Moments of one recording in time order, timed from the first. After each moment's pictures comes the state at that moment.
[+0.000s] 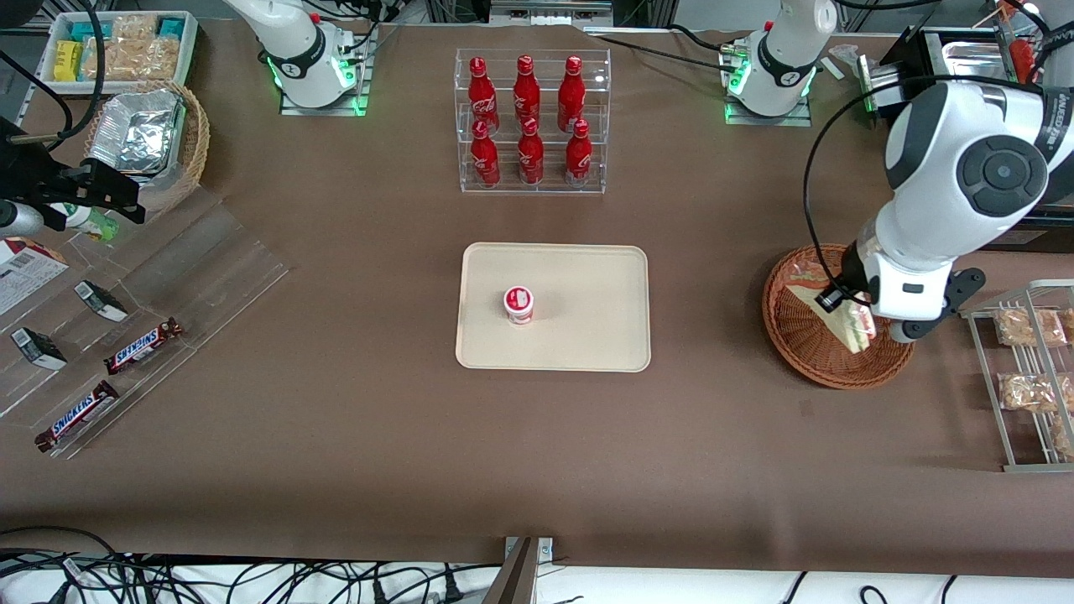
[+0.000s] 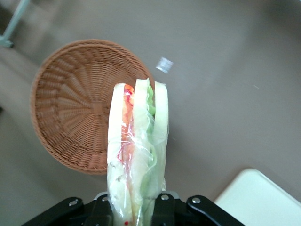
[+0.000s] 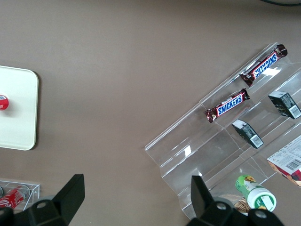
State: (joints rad) arm 0.20 0.23 -0.44 -1.69 0.16 1.85 -0.91
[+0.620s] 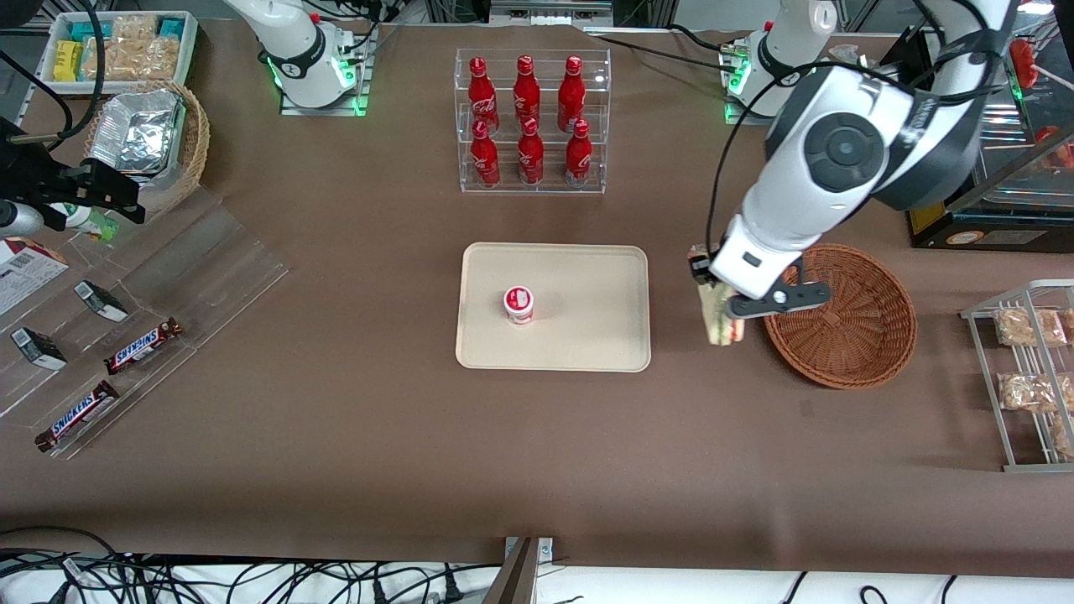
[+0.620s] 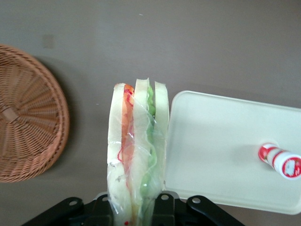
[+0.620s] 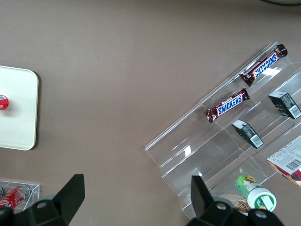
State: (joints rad) arm 0.02 0.33 -0.50 -1.62 0.12 1.88 -0.64
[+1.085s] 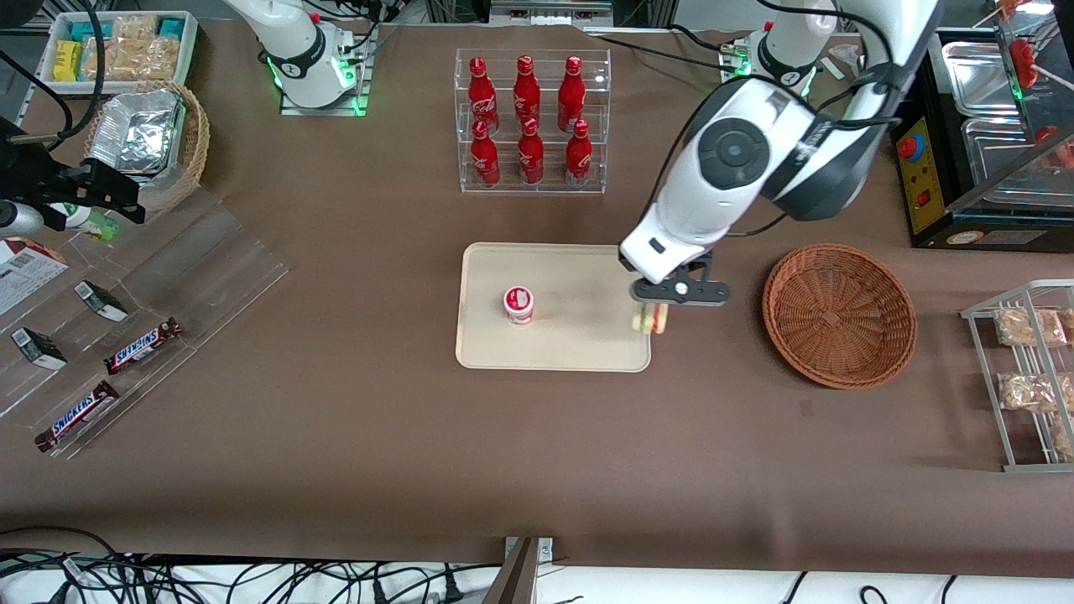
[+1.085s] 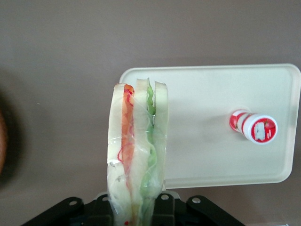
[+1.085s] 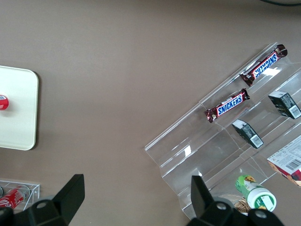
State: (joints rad) arm -0.12 0.42 -0.50 -1.62 0.12 1.95 -0.60
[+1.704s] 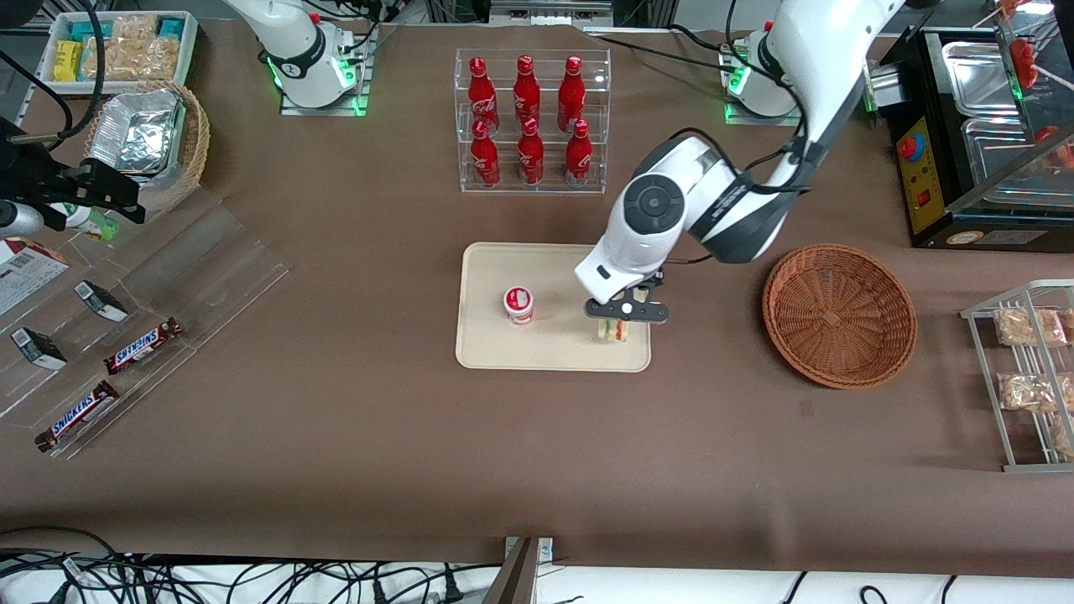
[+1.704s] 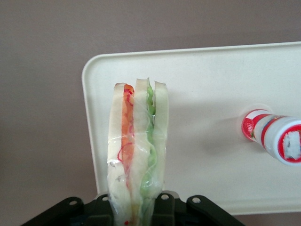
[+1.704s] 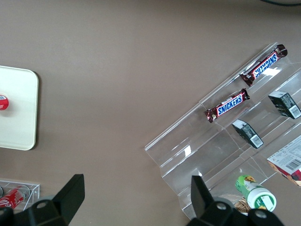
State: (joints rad) arm -0.19 0.61 -0.50 -1.62 0.28 2.08 -0.72
